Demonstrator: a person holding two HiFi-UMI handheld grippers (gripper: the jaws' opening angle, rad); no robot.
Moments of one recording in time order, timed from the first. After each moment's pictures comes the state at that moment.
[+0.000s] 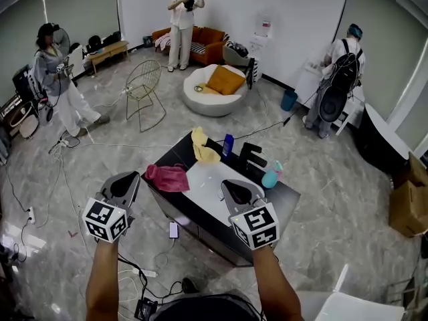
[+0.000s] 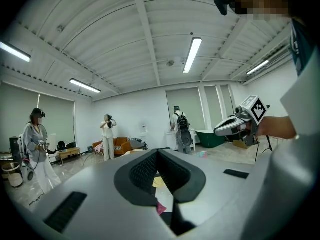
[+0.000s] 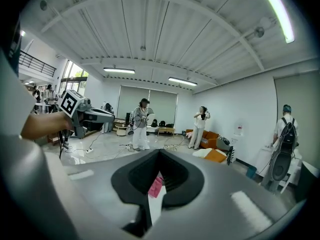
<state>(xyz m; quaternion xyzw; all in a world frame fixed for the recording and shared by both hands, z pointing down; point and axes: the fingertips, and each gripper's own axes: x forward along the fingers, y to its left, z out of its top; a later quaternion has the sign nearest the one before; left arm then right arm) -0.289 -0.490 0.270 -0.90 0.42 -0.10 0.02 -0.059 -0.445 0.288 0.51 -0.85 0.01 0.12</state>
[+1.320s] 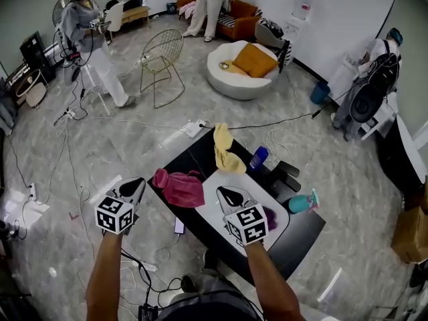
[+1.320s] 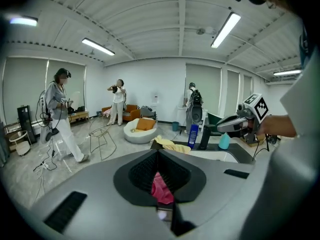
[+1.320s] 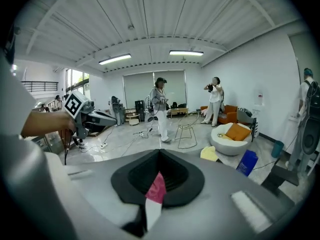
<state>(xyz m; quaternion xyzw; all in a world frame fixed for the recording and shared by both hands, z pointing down) -0.349 -0.703 0.470 -0.86 0.45 -0.21 -0.13 -0.114 -0.678 0.475 0.43 -0.88 0.13 0.17</state>
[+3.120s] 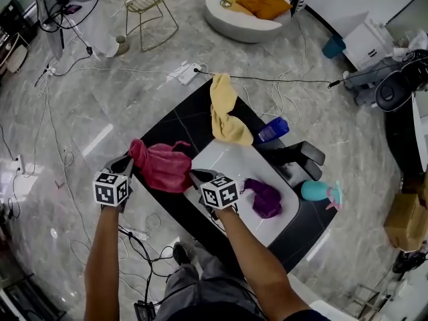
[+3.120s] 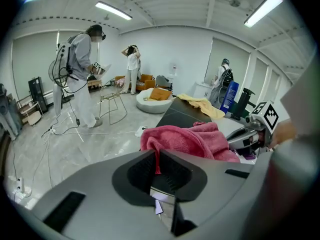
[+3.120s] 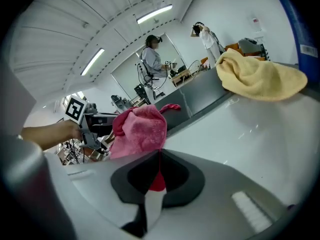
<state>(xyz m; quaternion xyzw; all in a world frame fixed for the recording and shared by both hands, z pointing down) -0.368 -0.797 0.732 -0.77 0.49 -0.30 -0.26 -0.166 -0.755 0.776 0.32 -0.84 0.39 0.18</state>
